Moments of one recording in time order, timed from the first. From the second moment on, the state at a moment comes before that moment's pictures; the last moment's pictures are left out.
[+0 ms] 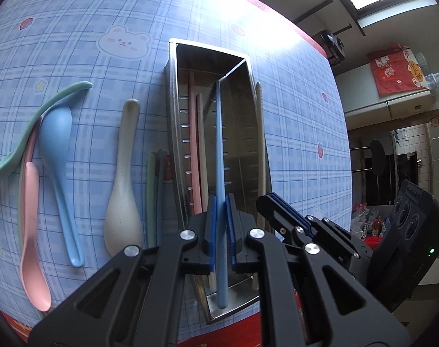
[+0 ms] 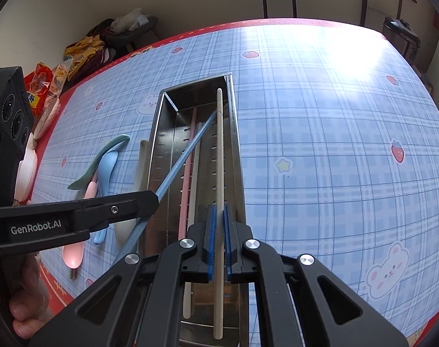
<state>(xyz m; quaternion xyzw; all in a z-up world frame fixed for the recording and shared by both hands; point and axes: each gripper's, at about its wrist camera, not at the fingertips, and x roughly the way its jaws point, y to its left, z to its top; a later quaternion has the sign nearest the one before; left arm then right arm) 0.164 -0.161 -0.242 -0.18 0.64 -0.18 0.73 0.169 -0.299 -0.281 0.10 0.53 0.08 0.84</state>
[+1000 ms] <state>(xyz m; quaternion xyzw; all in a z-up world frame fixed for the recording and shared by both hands) 0.109 0.016 -0.184 -0.11 0.51 -0.12 0.84 0.146 -0.254 -0.262 0.12 0.52 0.15 0.83</state>
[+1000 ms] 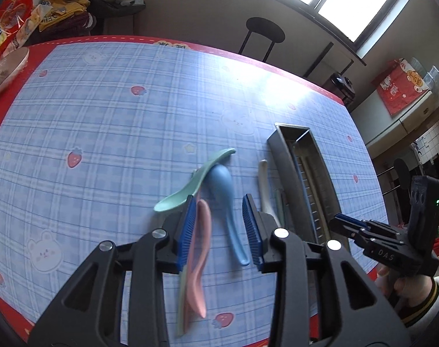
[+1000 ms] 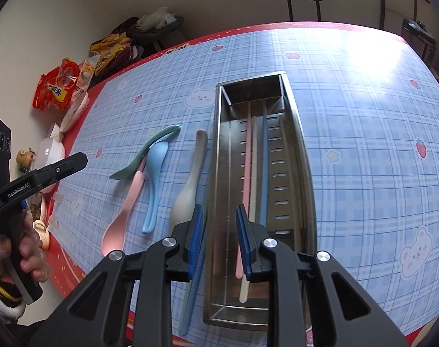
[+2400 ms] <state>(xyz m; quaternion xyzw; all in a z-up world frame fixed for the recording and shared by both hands) 0.024 0.067 -0.225 -0.04 0.50 -0.12 0.85 0.076 -0.190 -0.302 0.08 0.56 0.13 0.81</state>
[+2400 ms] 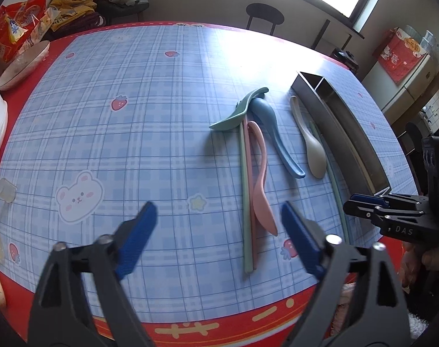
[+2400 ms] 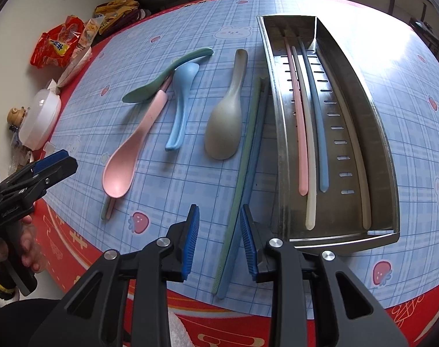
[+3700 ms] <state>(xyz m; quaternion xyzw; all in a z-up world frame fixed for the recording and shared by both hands) 0.037 0.108 -0.247 -0.04 0.52 -0.15 0.84 0.091 -0.136 -0.320 0.02 0.53 -0.01 0.85</state>
